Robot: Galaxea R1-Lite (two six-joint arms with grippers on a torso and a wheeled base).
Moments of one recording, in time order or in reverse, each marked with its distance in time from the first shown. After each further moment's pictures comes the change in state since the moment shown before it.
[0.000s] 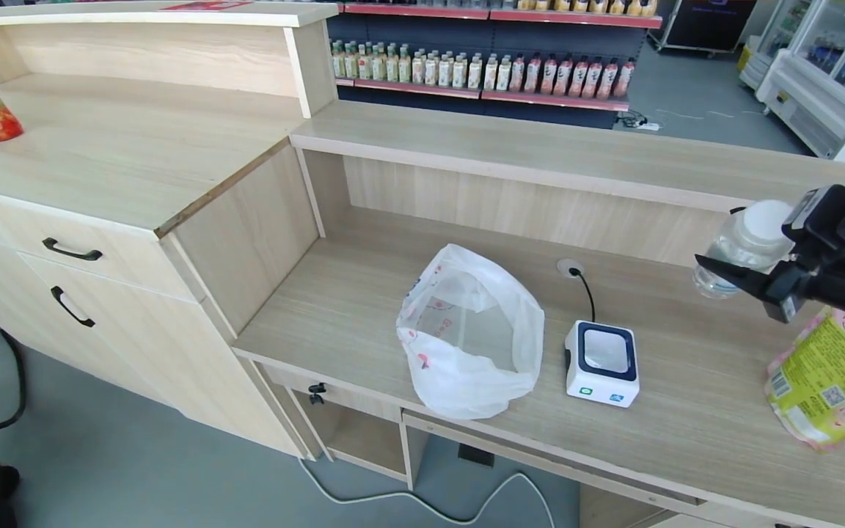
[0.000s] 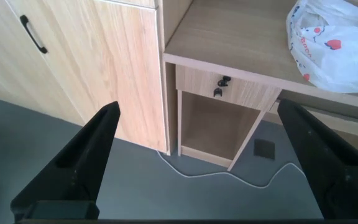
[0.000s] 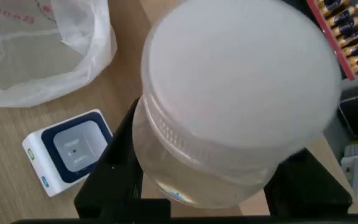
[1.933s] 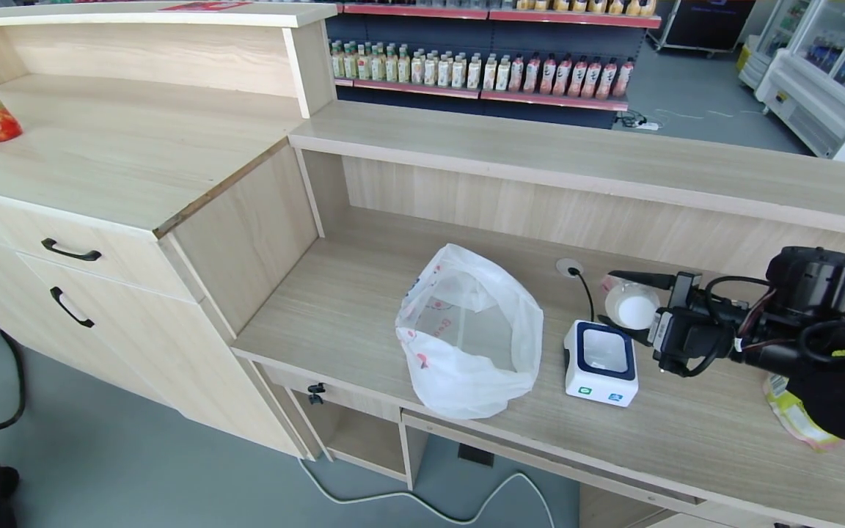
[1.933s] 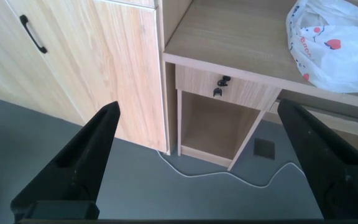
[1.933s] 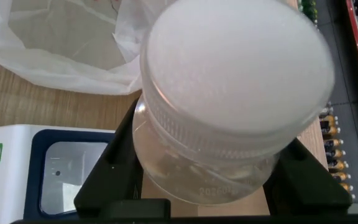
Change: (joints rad) left arm 0.000 0.000 0.000 0.000 0.000 0.000; right arm 0.109 0.419 0.045 -0.369 0.224 -0.481
